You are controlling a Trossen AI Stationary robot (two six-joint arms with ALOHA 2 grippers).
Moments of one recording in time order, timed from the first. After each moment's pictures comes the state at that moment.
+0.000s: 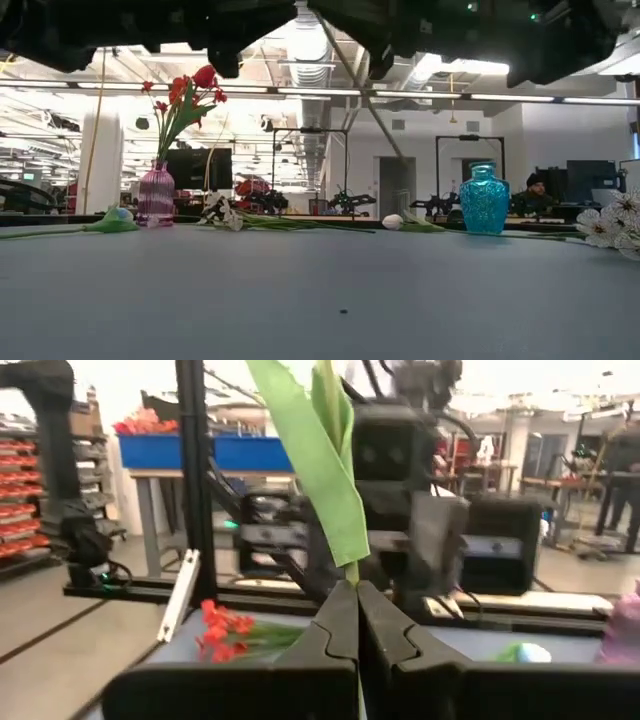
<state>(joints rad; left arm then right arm) -0.32 1.52 0.48 1.22 -0.37 0.05 0.24 1.72 0.71 1.17 0.11 -0.02</state>
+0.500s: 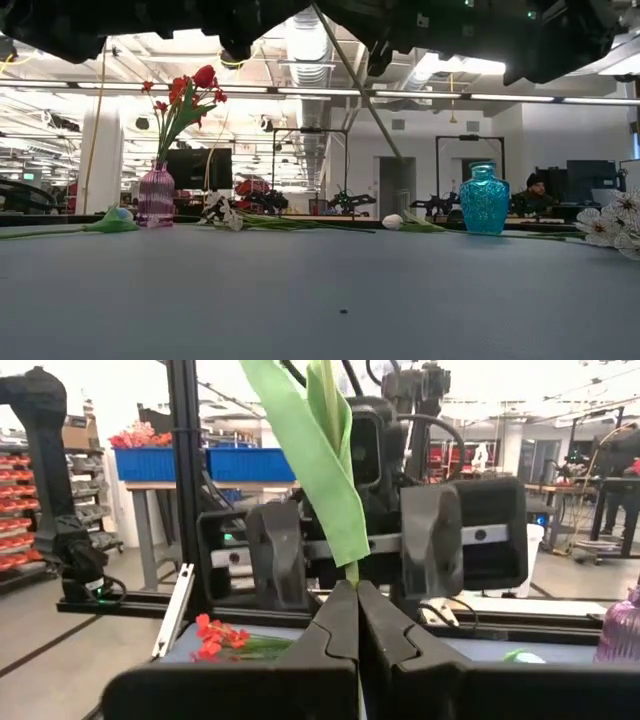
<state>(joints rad) -0.32 1.54 0.55 1.19 -0.34 0.18 0.22 1.72 0.72 1.19 0.11 -0.01</state>
